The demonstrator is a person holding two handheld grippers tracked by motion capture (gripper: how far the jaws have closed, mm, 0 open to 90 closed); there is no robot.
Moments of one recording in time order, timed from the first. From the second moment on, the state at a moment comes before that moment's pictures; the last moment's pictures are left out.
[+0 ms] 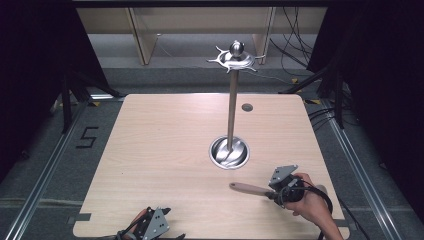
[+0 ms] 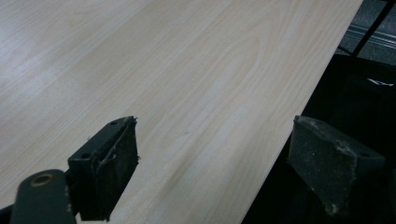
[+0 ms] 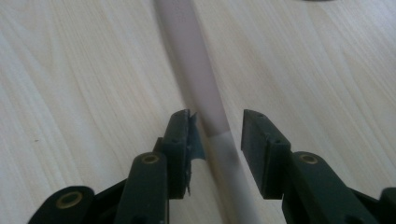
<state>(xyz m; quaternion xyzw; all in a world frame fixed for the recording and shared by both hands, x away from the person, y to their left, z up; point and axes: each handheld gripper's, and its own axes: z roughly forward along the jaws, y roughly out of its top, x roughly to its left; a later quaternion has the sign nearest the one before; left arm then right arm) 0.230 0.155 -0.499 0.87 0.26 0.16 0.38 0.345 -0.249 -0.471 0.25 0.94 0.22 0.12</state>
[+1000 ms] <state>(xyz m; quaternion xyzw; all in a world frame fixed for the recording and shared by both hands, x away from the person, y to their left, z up) 0.229 0.155 -0.498 0.87 0.26 0.17 0.38 0.358 -0.238 -0.476 0.22 0.96 0.17 0.09</state>
